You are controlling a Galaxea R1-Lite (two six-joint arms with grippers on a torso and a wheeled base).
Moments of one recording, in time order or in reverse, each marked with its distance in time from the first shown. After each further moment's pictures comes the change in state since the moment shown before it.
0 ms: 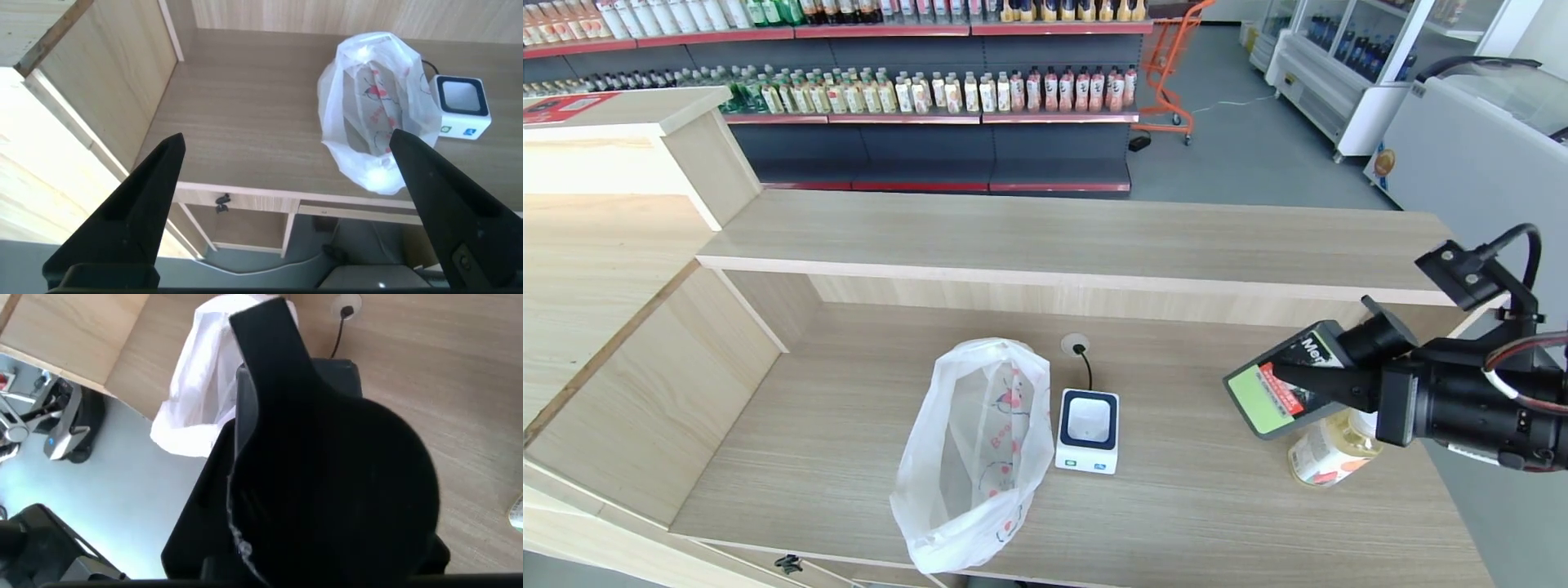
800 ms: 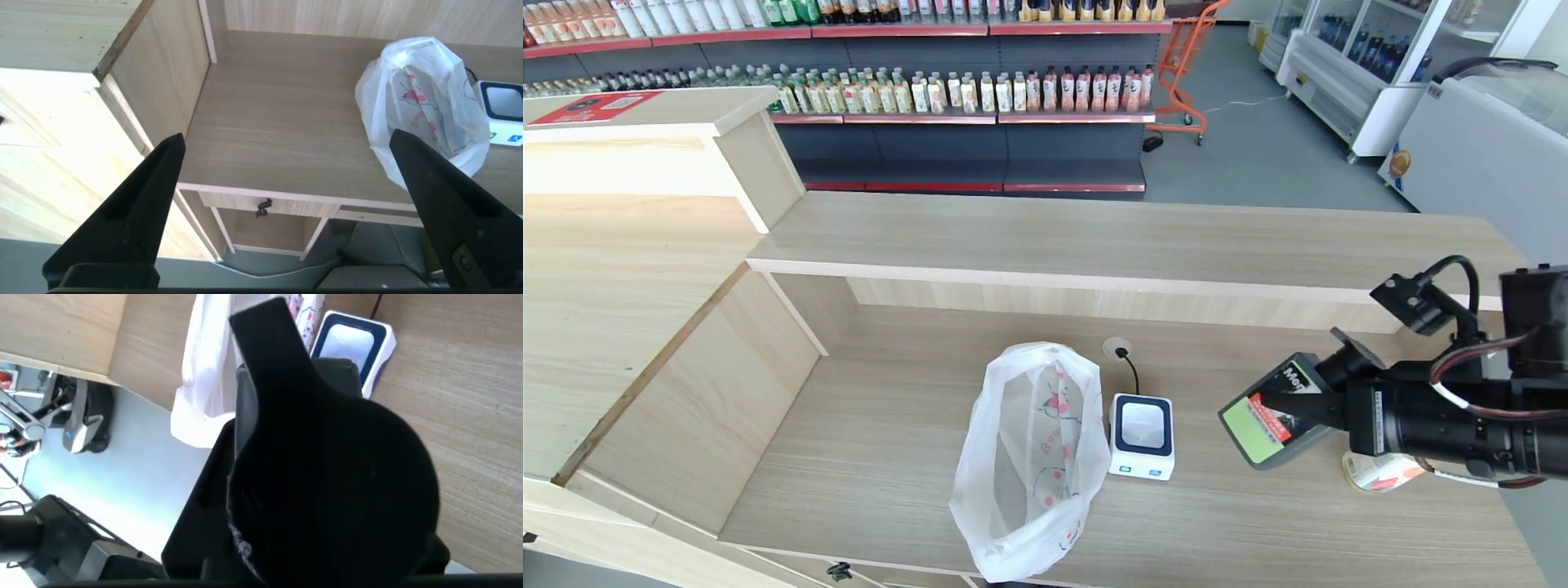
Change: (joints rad) left arm 0.000 0.000 0.000 0.000 0.000 -0.006; right arm -0.010 0.108 -0.036 0.102 0.001 0.057
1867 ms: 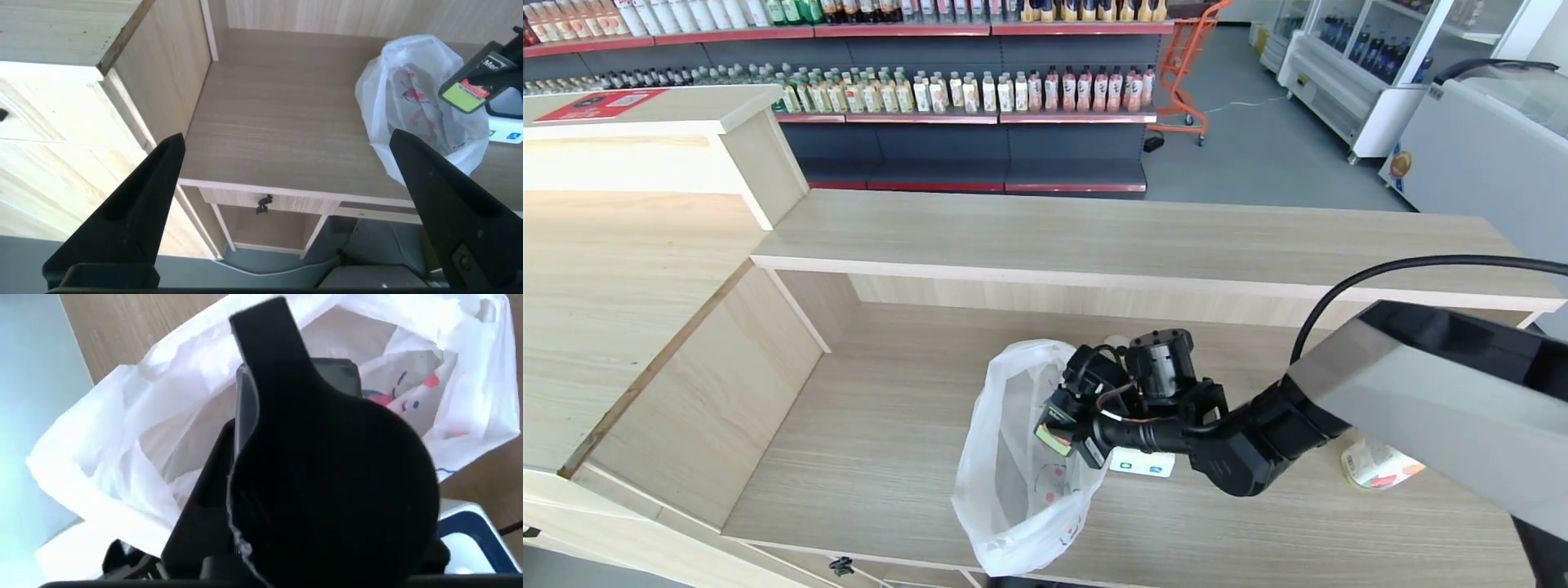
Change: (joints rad) left arm 0.000 0.000 0.000 0.000 0.000 0.000; right arm 0.311 0.879 -0.457 -0.454 -0.047 -0.581
